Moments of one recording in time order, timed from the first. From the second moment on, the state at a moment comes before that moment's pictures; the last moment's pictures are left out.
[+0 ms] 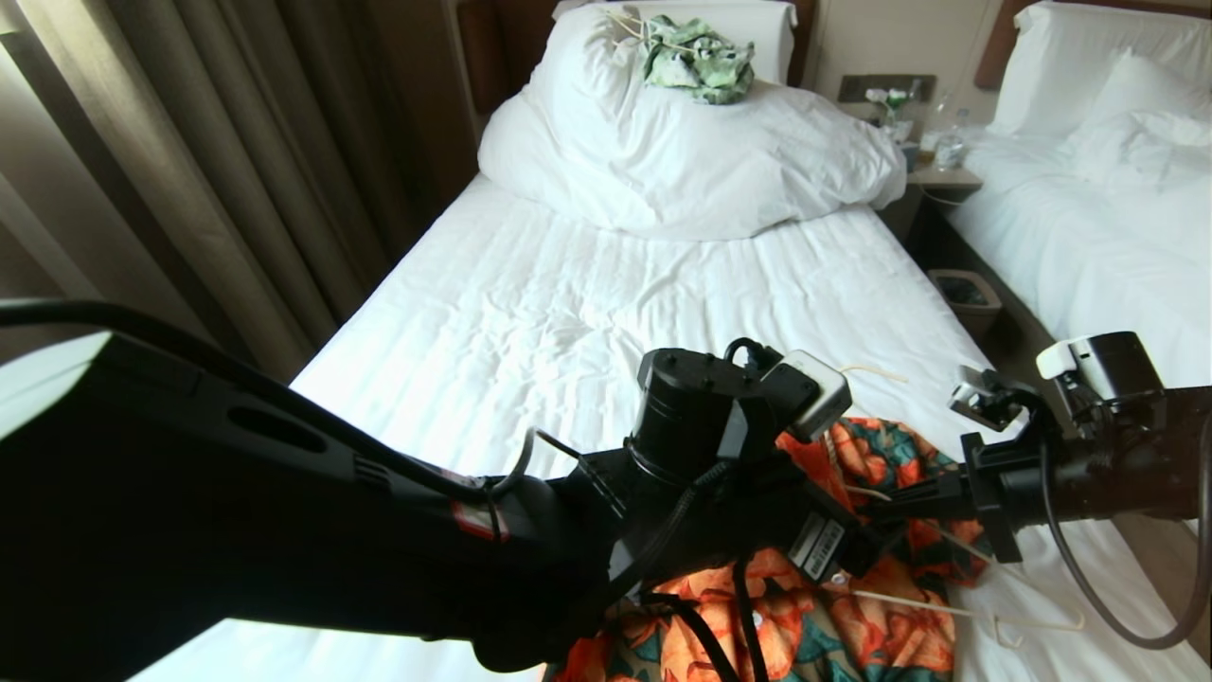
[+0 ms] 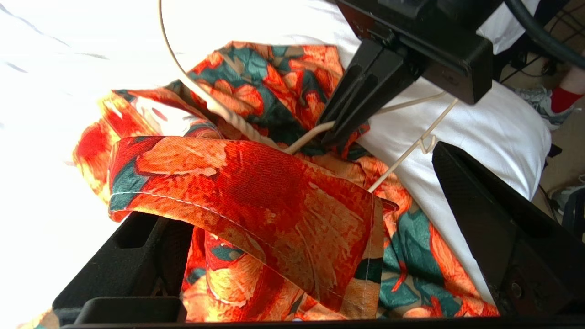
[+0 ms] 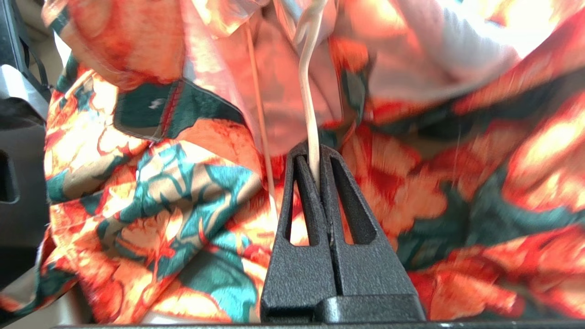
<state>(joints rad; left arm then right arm) -1.00 2.00 -1.16 -0.56 -0.05 0.08 0.04 1.76 -0.93 0.08 0.85 -0.68</state>
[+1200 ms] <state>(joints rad) -0.97 2.05 -1.19 -0.57 -0.05 0.11 -0.05 1.71 -0.83 -0.15 1.08 -0.69</state>
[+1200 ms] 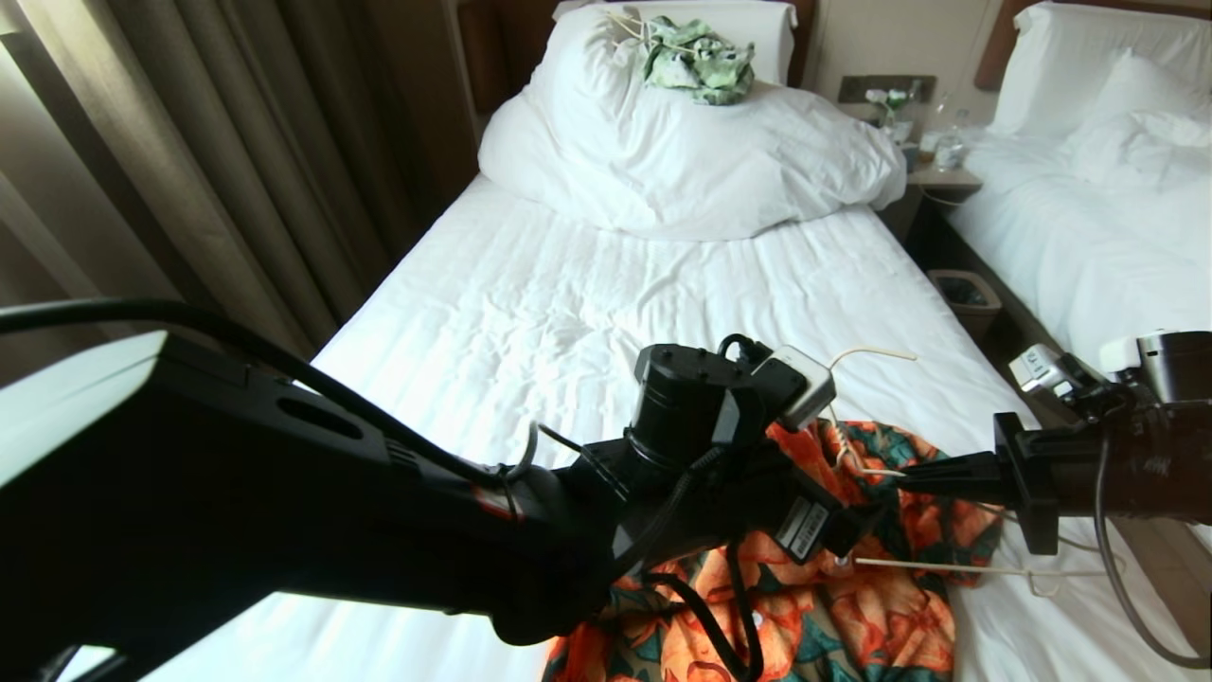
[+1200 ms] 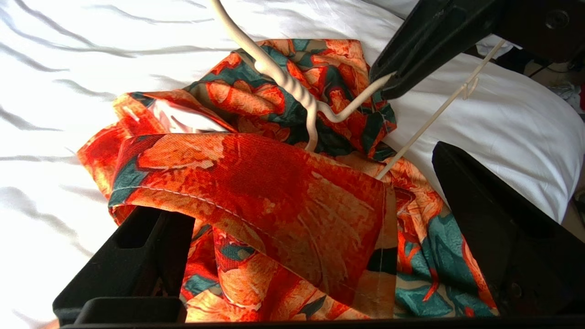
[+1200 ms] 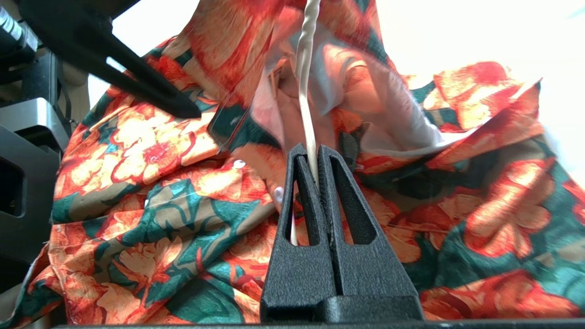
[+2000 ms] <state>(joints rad) -1.03 2.17 -1.29 -0.59 -0.04 0.06 -0.07 1.71 -0.82 -0.15 1.13 -0.69</state>
